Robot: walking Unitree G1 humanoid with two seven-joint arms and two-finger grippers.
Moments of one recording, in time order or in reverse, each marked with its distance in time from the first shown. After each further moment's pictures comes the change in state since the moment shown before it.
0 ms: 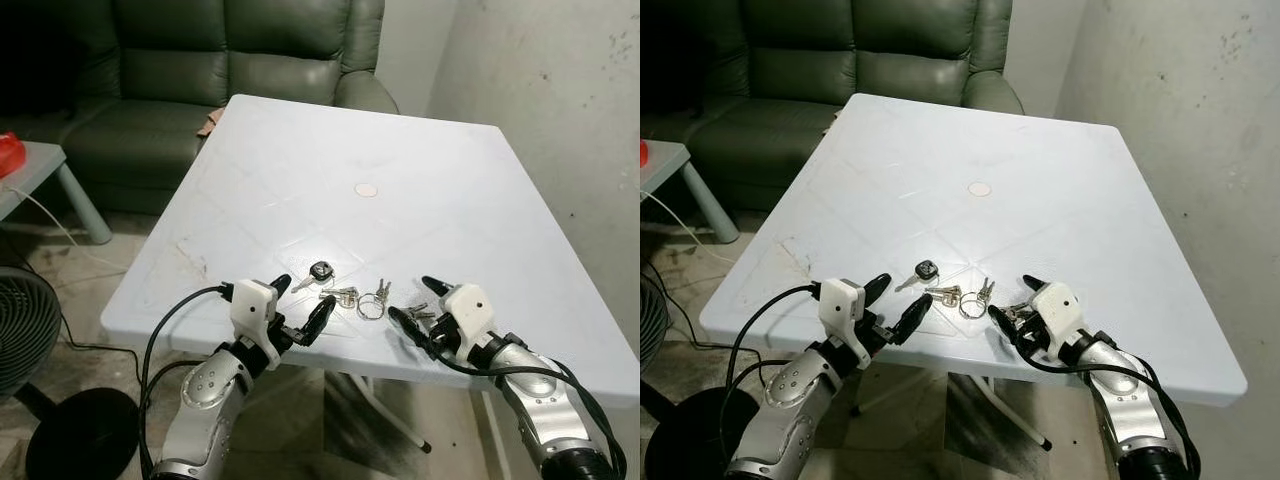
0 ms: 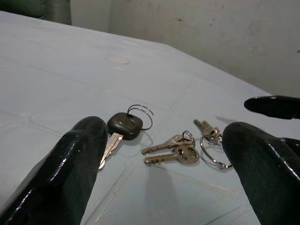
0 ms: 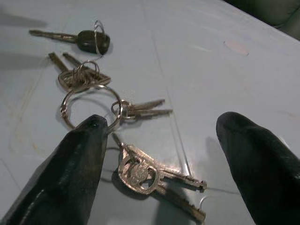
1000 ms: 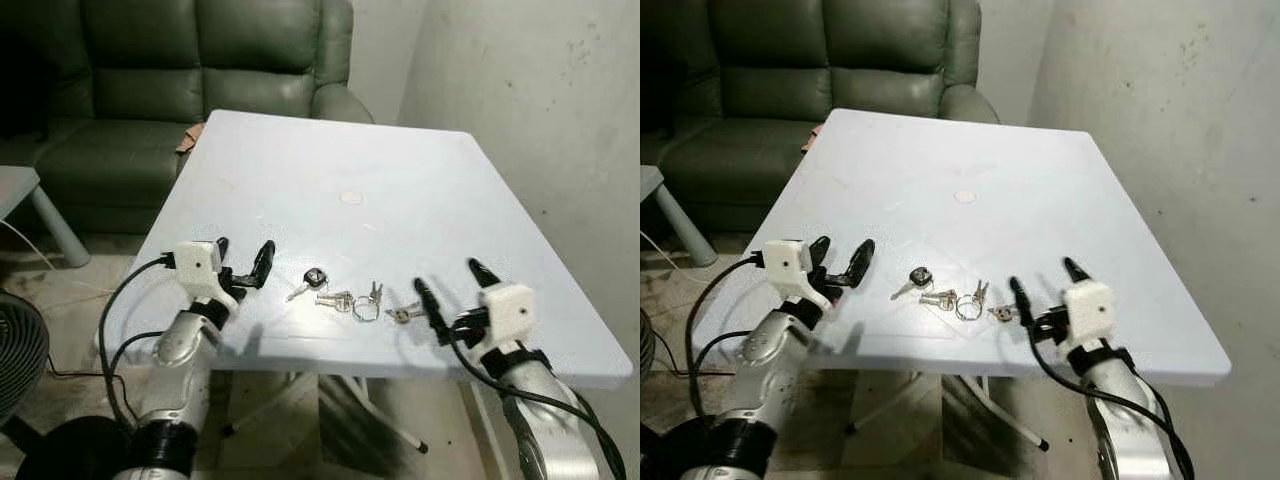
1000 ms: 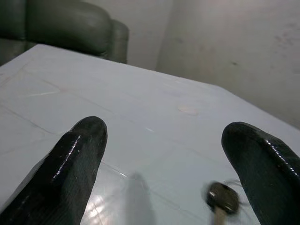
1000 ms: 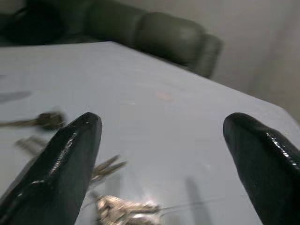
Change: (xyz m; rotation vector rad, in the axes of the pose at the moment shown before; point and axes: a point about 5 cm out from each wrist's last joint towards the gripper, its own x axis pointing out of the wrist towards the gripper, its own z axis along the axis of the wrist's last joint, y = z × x) left arm 0.005 0.063 0.027 -0.019 -0.118 0.286; right arm -0.021 0.009 0.031 0.075 -0.170 -0.269
